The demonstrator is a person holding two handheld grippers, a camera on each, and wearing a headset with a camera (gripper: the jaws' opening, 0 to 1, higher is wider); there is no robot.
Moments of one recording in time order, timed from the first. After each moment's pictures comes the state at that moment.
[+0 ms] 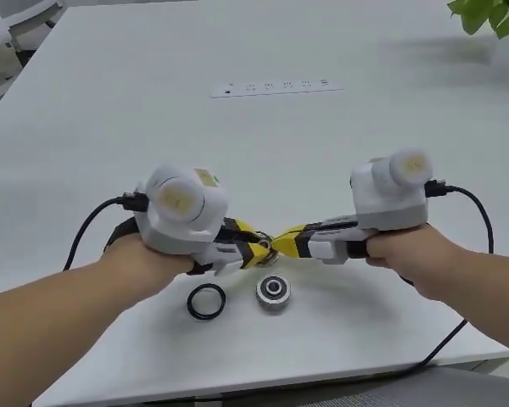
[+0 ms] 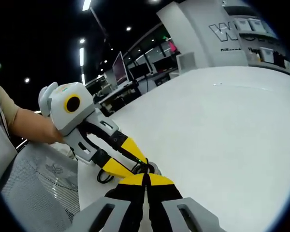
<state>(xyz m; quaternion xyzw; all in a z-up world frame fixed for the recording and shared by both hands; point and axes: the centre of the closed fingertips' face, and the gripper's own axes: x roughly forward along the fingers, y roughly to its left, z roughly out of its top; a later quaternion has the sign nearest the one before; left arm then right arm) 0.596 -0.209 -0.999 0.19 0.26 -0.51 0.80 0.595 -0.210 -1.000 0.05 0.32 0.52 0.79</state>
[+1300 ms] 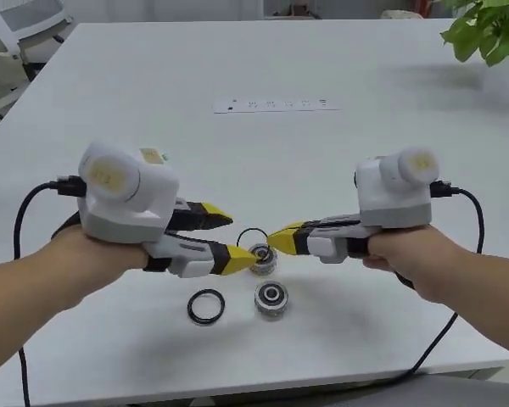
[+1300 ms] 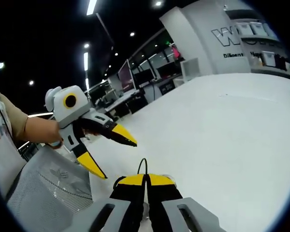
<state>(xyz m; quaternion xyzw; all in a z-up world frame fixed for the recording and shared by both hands) 0.568 -0.175 -0.932 0.12 0.23 -0.52 0.81 0.579 -0.198 -0.953 0.07 0.29 0.54 0.79</state>
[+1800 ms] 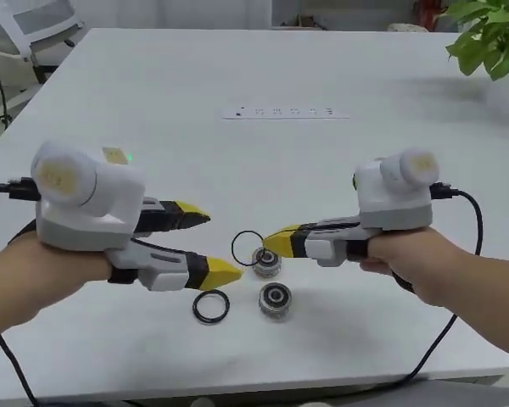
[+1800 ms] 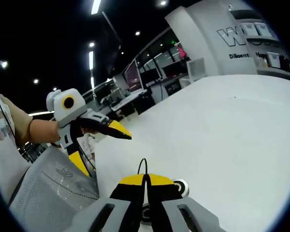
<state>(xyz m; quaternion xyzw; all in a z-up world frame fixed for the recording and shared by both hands) 0.544 -0.148 -0.917 0.12 0.23 -0.51 0.82 0.566 -0.181 -0.943 0.06 0.29 0.56 0.77</state>
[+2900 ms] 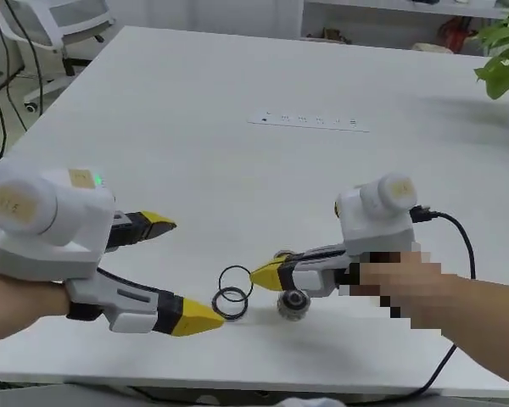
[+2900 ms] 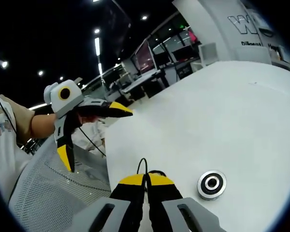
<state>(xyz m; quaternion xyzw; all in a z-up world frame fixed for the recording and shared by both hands) 0.508 -0.101 -0.921 0.09 0.24 -0.47 0.84 0.533 -0.143 -0.971 0.04 0.34 0.60 0.72</state>
